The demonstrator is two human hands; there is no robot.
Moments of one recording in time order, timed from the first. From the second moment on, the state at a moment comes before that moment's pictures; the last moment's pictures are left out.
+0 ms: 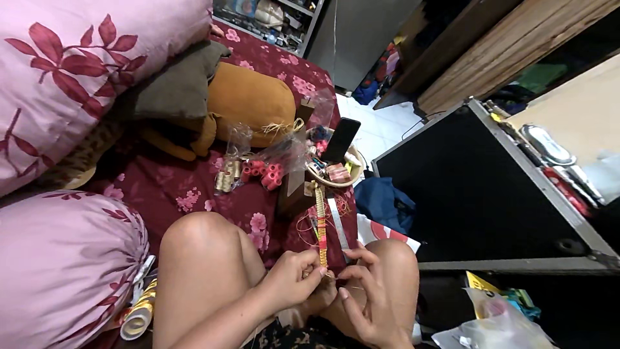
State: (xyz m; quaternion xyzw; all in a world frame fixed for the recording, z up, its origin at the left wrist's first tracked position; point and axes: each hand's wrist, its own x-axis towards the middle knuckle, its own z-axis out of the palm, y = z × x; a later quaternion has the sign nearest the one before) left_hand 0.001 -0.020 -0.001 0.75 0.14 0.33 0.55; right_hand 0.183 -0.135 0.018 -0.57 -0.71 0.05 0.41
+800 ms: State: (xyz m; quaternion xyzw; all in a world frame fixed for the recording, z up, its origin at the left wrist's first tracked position) left_hand 0.000 -0.020 0.003 0.75 0.15 0.31 0.56; right_hand 0.188 -0.133 0.022 -0.58 -0.67 0.13 0.43
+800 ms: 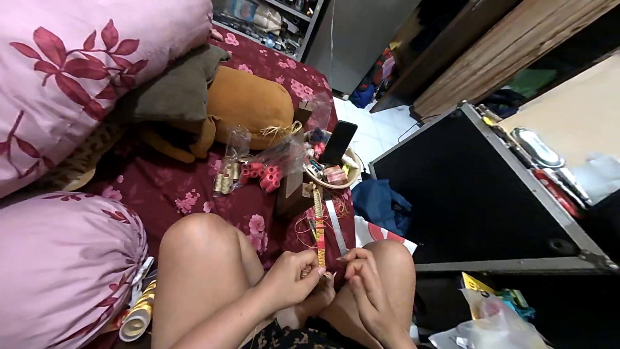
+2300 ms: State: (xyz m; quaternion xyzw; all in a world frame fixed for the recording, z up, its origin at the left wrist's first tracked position) left_hand 0.005 -0.023 -0.005 0.79 0.19 0.31 0.49; right_hand 0.189 -0.153 0.016 -0.63 -0.66 0.00 0.41
